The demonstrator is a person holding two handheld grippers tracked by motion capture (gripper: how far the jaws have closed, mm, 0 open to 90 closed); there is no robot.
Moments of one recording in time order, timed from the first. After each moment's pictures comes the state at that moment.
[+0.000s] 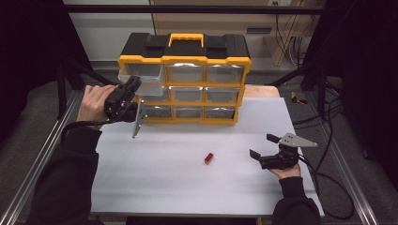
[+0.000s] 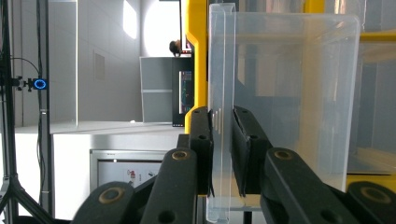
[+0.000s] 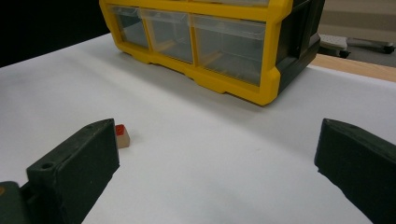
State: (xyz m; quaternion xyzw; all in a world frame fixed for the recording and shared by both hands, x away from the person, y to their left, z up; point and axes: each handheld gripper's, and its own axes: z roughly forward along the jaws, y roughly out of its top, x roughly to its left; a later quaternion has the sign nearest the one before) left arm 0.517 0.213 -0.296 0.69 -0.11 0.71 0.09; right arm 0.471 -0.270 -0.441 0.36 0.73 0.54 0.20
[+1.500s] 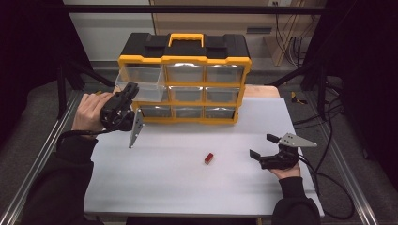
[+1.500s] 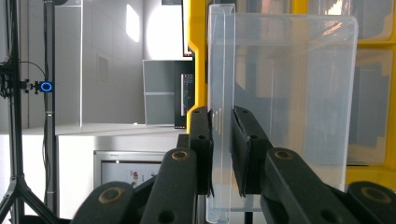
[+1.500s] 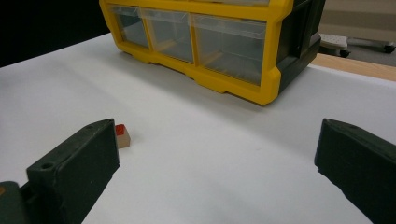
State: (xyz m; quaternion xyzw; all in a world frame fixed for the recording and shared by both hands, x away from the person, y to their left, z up) left arm 0.492 0.217 -0.300 0.68 -0.11 0.72 0.10; right arm 0.471 -0.269 -0.441 0.36 0.73 0.54 0.20
